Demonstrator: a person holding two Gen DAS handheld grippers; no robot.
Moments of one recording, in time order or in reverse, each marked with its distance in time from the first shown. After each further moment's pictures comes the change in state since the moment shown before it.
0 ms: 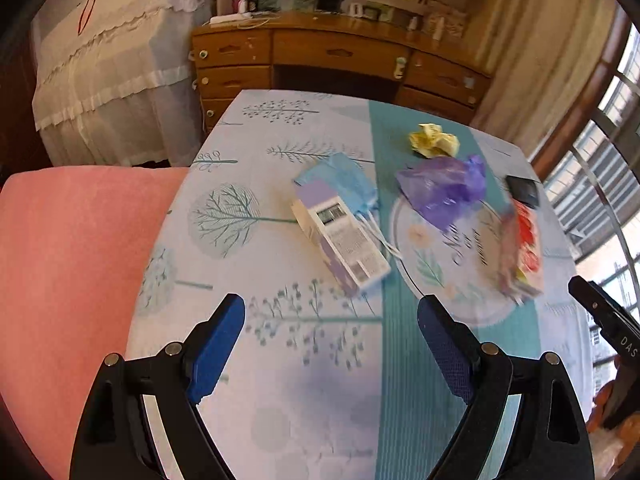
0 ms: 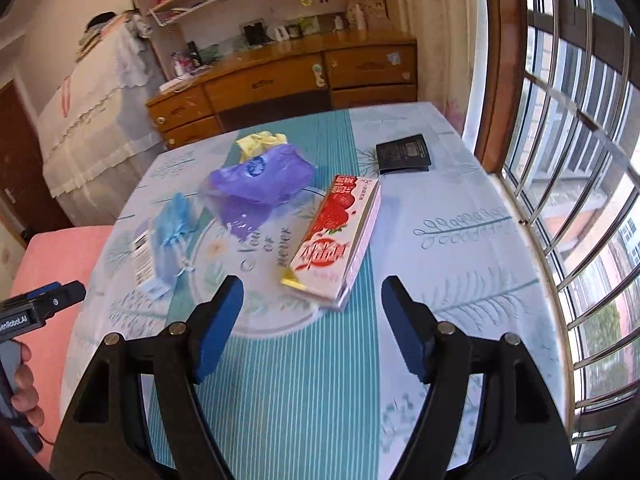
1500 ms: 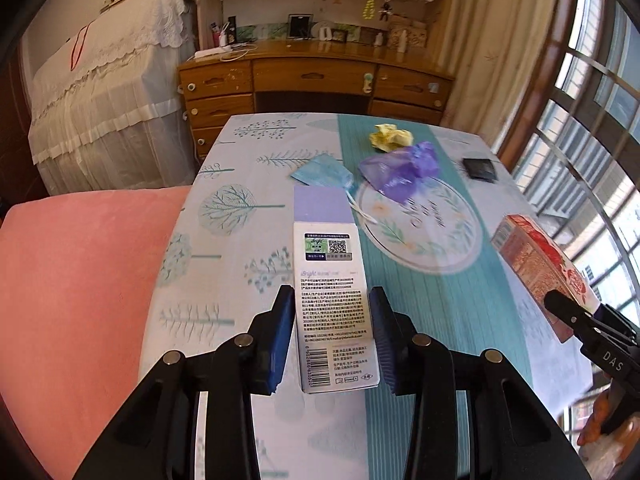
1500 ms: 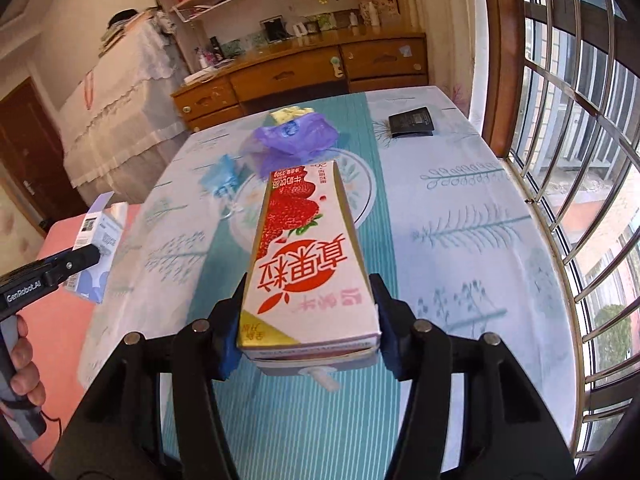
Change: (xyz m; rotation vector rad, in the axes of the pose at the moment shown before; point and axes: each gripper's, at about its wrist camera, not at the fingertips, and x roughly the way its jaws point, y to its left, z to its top) left arm -0.100 -0.012 -0.090 0.128 -0.106 -0.039; right arm -0.092 0.014 -0.099 -0.038 -0.002 0.087
